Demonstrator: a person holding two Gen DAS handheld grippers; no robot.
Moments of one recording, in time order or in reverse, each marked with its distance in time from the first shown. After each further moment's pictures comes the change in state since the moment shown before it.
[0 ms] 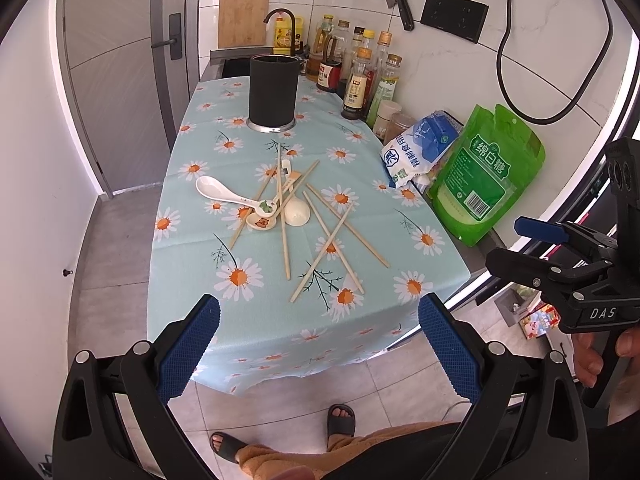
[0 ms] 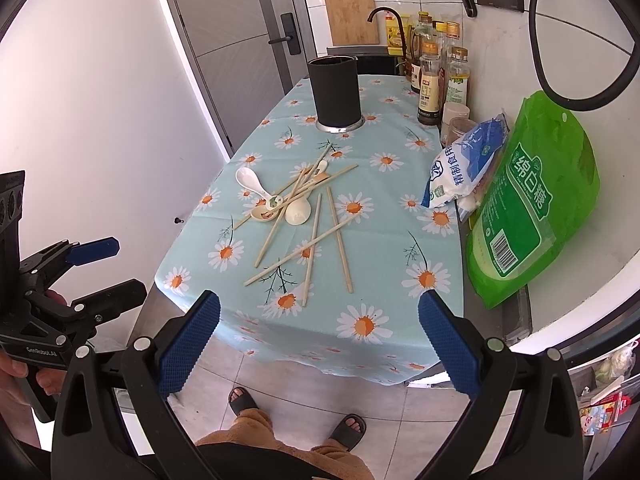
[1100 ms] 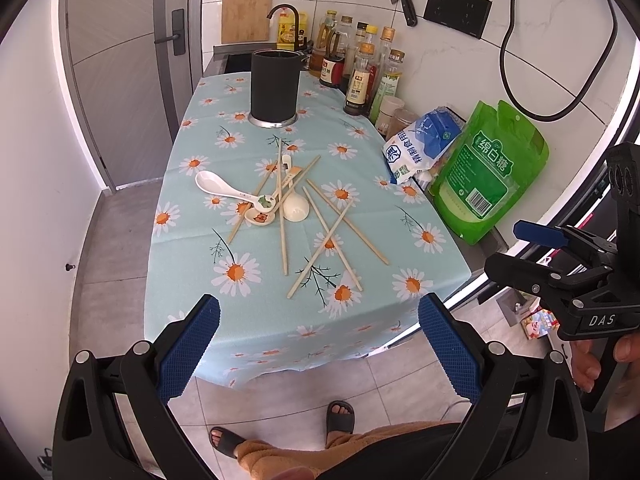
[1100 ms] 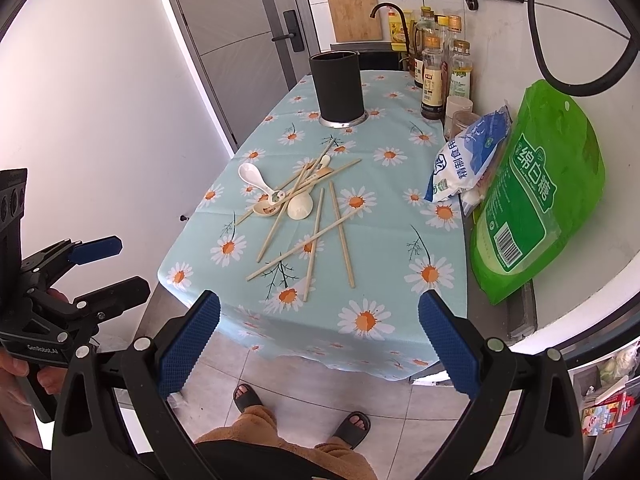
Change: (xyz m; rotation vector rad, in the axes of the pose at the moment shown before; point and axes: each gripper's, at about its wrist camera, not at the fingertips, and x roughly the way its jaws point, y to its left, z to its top) left arm 0.000 -0.001 0.001 -0.012 0.014 0.007; right arm 0.004 0.002 -0.005 0.004 0.013 0.012
